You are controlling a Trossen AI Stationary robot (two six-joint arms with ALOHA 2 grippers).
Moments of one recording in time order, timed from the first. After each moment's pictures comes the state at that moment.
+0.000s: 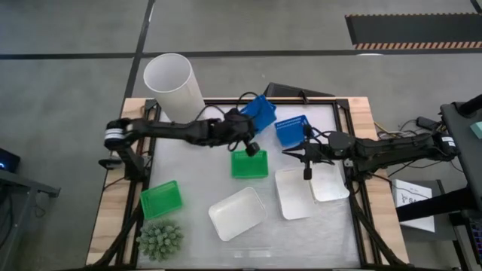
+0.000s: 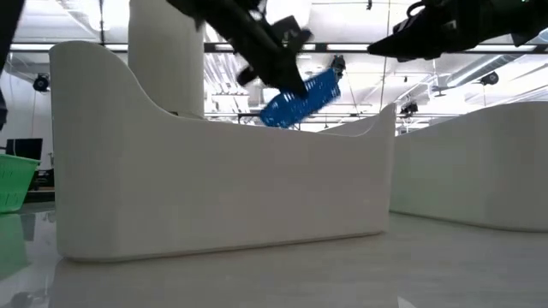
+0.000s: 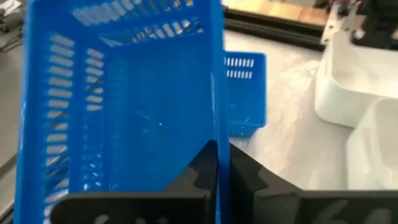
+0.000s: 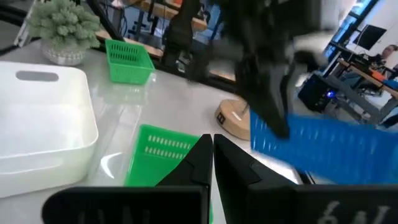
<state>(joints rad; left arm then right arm) 0.13 1.73 1.35 -0.16 -0.35 -0.15 -0.02 0.85 0.46 0.19 0.04 -0.35</state>
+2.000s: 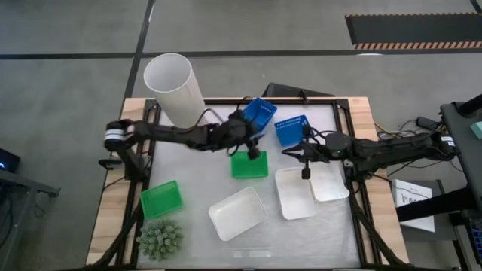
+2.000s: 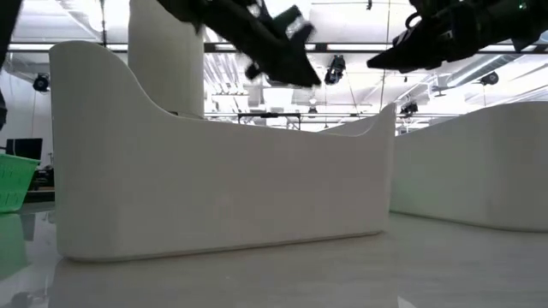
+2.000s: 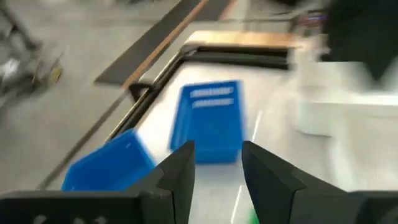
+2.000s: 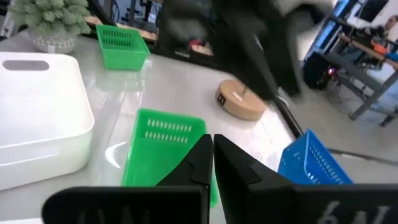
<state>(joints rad) 0.07 1.68 1.25 0.04 -0.35 0.03 -0.02 0.88 0.45 0.17 0.08 -0.28</state>
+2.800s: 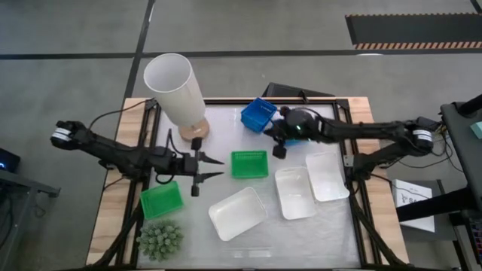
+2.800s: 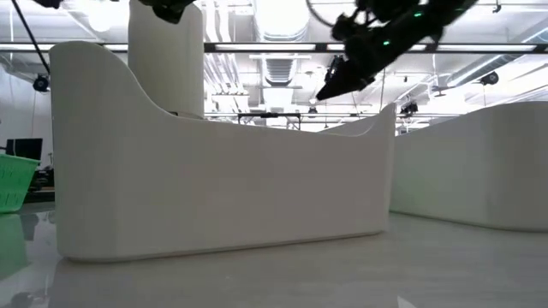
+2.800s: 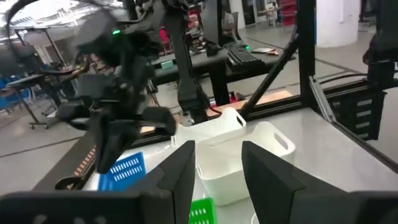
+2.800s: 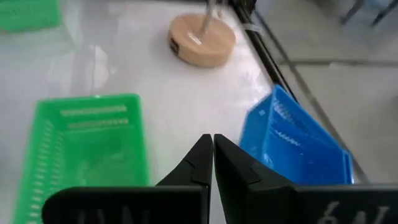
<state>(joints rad) -0.25 1.01 0.62 0.38 -0.25 0.22 -0.27 1.35 0.91 -0.12 0.03 -0.20</state>
